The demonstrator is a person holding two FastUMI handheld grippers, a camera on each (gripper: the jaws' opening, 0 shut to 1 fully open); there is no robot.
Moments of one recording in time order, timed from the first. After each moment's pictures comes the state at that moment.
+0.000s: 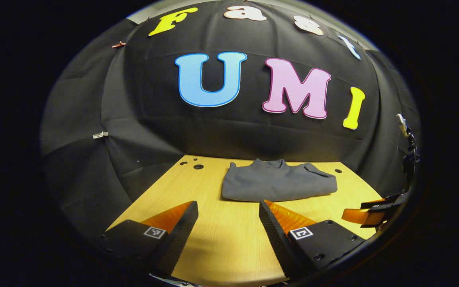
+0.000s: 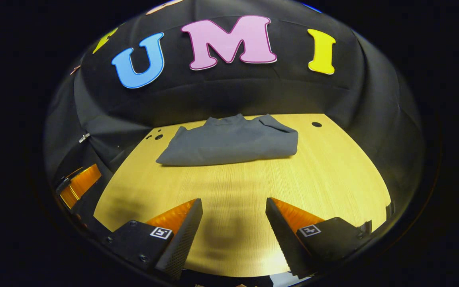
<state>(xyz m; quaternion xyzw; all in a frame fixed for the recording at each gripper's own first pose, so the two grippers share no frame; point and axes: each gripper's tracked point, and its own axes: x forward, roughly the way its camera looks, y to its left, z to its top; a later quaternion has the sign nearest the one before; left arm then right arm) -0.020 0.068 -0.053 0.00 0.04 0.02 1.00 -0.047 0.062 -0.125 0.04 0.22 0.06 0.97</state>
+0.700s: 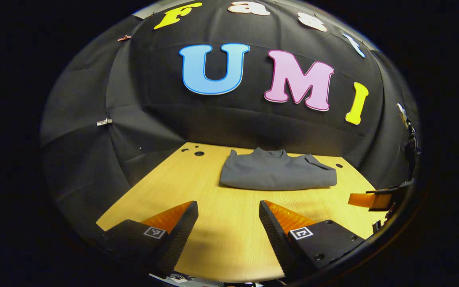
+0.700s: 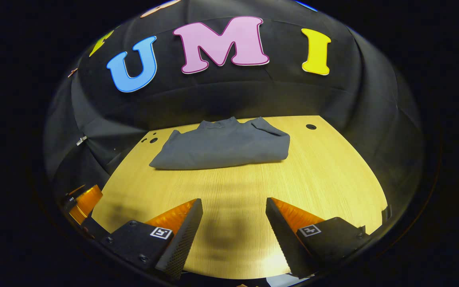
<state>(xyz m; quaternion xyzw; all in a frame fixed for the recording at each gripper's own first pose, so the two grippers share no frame) -0.035 0.049 -0.095 -0.02 0.09 0.04 1.00 -0.034 0.034 -0.112 0.03 0.22 0.05 0.97</state>
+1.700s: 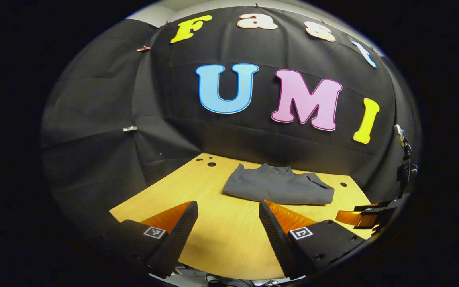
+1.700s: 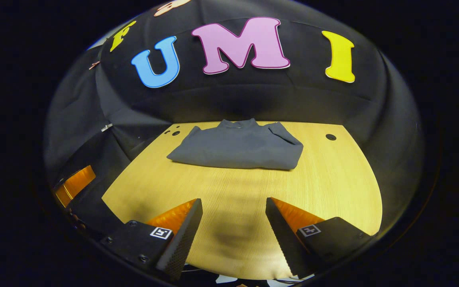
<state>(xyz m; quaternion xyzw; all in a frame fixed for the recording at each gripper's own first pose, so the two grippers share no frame) -0.110 -0.006 -0.031 -0.05 0.03 0.14 0.99 -0.038 0.005 -0.087 0.00 0.22 0.19 0.96</state>
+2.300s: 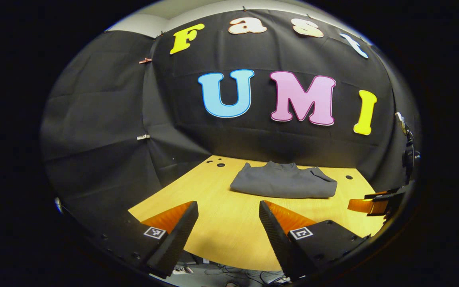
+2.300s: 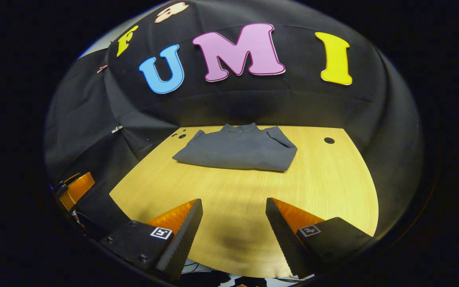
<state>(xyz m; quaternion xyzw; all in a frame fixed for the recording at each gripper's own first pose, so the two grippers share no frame) -0.152 -0.022 -0.029 0.01 0.03 0.16 0.99 -0.058 -0.038 -0.079 0.01 0.20 0.18 0.96</state>
